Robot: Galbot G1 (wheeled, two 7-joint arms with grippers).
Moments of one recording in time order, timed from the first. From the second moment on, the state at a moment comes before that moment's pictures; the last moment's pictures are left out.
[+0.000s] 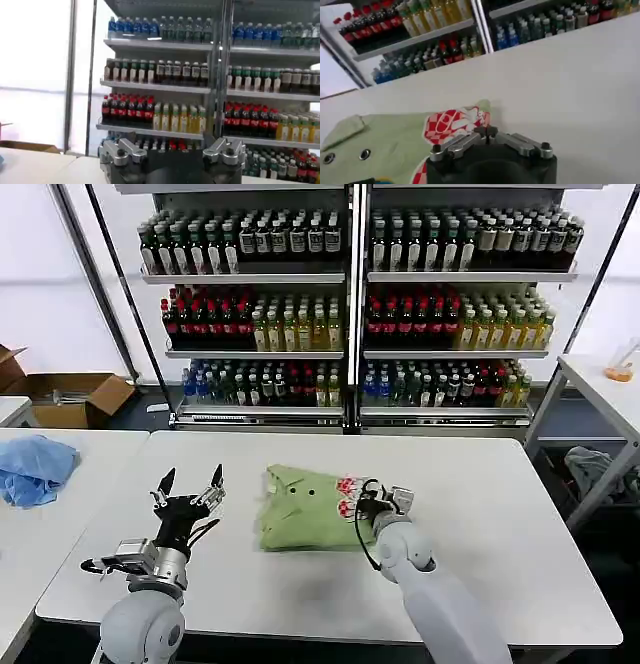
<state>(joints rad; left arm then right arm) 1.27 -1.25 -0.48 -2.10 -0.39 0.27 -0.24 -0.74 1.33 0.06 1.47 0.84 -0.50 0.52</state>
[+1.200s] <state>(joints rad) 1.39 -1.28 -0.45 -2.18 -0.31 0.25 -0.18 -1.43 1.14 0.40 2.07 0.24 -0.05 0.30</state>
